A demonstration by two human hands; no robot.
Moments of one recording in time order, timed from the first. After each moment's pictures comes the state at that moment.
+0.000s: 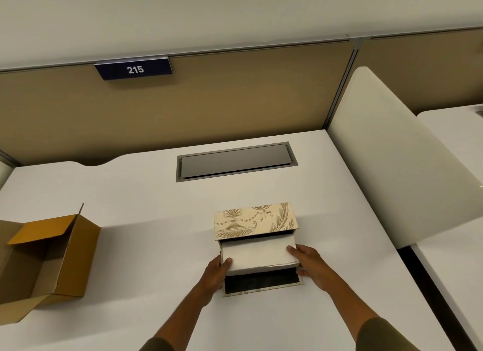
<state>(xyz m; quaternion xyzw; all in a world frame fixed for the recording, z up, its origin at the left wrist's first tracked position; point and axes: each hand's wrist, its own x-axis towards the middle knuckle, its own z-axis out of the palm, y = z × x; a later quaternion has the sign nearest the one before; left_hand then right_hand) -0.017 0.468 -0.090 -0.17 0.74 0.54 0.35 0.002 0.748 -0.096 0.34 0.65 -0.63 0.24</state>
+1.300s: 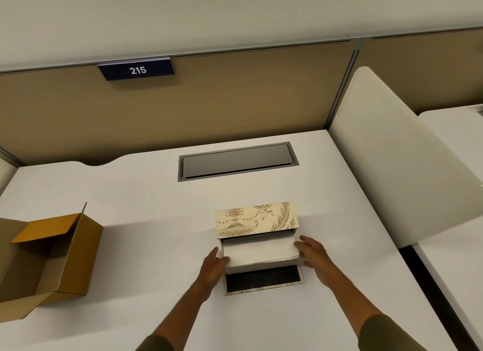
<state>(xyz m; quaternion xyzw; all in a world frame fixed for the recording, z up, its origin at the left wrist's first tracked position) -0.022 0.463 -0.077 -0.21 0.76 0.54 0.32 -0.005 0.755 -0.087 0.35 0.69 -0.61 0.19</state>
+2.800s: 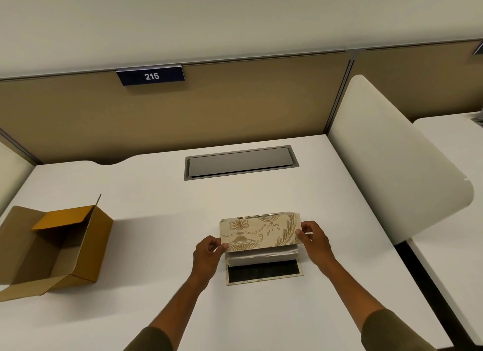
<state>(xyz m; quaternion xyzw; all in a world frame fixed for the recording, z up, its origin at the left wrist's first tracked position) -0.004 0.451 -0.053 -0.12 0.79 0.59 0.12 0.008 0.746 -0.056 0.23 0.81 -0.54 0.03</state>
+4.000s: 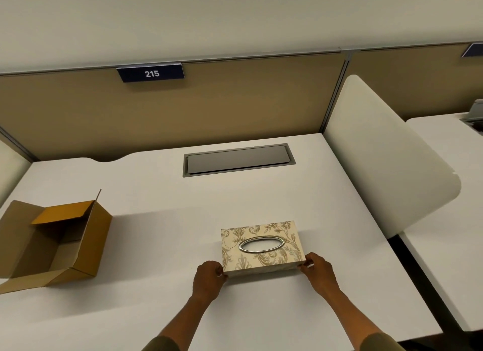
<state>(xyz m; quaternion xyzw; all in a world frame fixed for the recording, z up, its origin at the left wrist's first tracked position) 0.047 0.443 -0.078 -0.07 0.92 0.33 0.19 0.085 0.745 -0.094 0.25 0.87 -0.42 0.11</state>
